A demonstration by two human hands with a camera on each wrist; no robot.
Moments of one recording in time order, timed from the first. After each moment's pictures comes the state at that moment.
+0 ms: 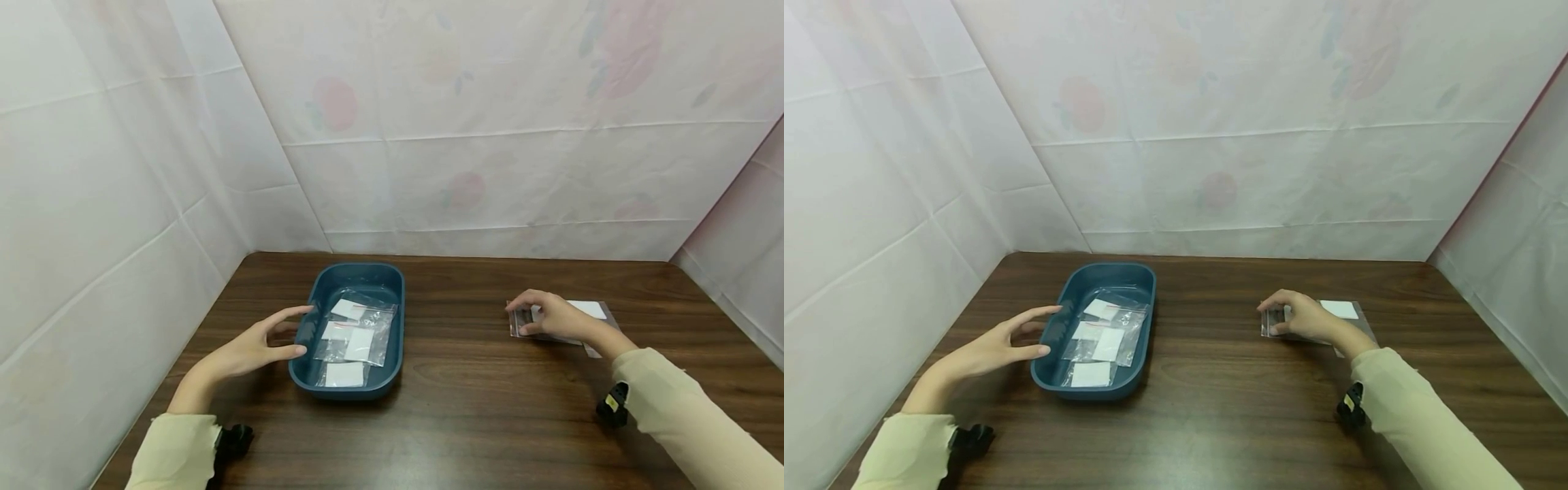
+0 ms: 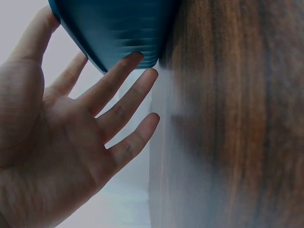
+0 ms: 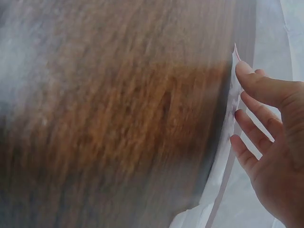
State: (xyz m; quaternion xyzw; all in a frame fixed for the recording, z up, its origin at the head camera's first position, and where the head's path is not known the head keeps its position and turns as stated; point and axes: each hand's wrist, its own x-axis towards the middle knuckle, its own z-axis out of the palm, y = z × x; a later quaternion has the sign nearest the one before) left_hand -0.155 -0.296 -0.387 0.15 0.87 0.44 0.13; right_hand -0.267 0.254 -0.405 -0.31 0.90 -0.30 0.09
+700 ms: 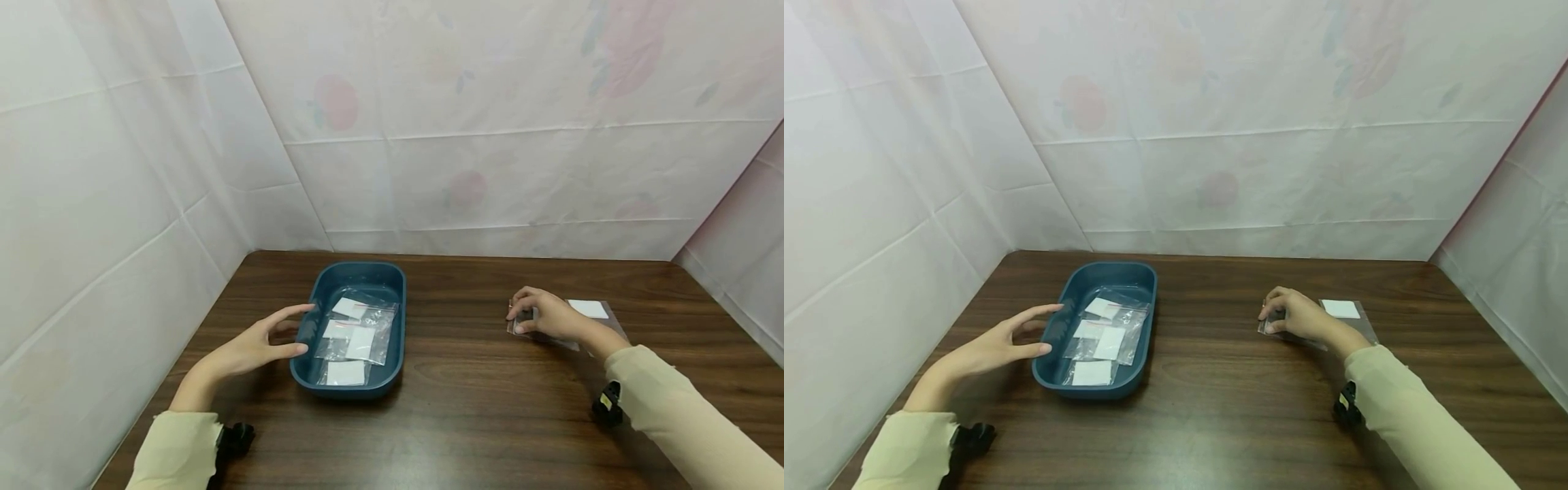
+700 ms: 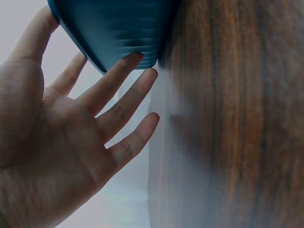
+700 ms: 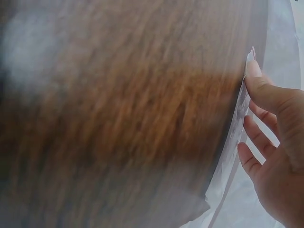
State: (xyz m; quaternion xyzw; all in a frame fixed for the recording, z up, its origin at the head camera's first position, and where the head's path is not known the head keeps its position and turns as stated) left_hand -0.155 -0.296 -0.386 0.15 0.88 0.44 0.13; right_hand -0.272 0.245 -0.411 -0.33 0.91 -0.25 0.06
